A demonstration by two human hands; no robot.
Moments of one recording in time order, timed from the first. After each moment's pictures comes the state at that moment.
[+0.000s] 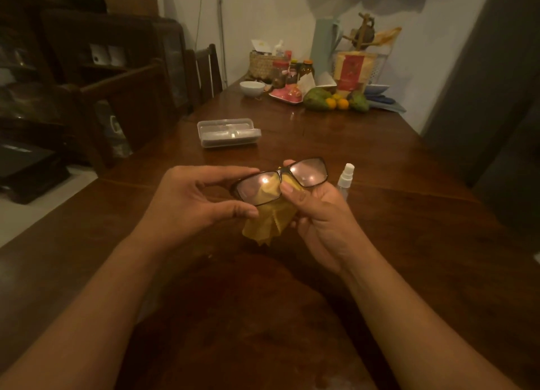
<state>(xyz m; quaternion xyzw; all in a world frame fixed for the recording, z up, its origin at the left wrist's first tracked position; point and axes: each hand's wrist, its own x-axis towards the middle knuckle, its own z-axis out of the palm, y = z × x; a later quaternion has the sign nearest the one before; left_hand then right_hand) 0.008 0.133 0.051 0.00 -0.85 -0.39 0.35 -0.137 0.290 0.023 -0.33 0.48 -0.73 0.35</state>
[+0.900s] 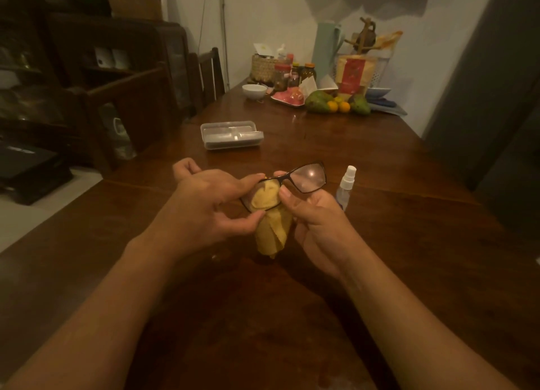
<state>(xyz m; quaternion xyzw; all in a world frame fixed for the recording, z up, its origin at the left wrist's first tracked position) 0.004 0.127 0.036 0.01 -0.93 -0.10 0.36 -0.125 0.287 0.028 -0.30 0.45 -0.74 0.39</state>
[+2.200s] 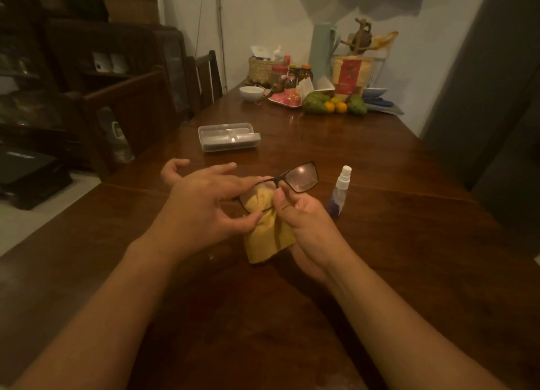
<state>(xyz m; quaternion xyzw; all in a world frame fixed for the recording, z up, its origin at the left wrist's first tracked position) 0.003 0.132 0.042 0.08 -0.93 -0.09 0.33 -0.118 0.284 0.023 -0.27 0.49 -0.72 0.41</state>
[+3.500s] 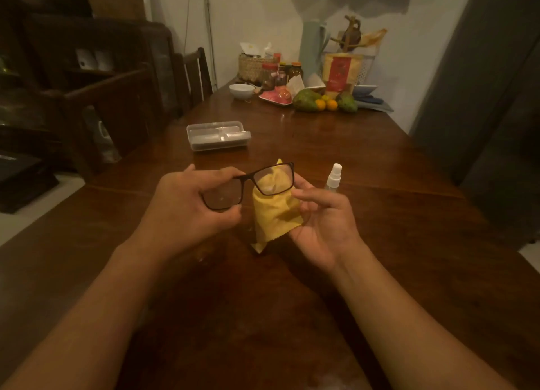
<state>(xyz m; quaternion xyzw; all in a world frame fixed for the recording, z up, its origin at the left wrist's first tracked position) -0.002 0.128 0.040 0.08 -0.90 -0.27 0.35 -0.144 0.296 0.023 -0.18 0.33 -0.81 0.45</state>
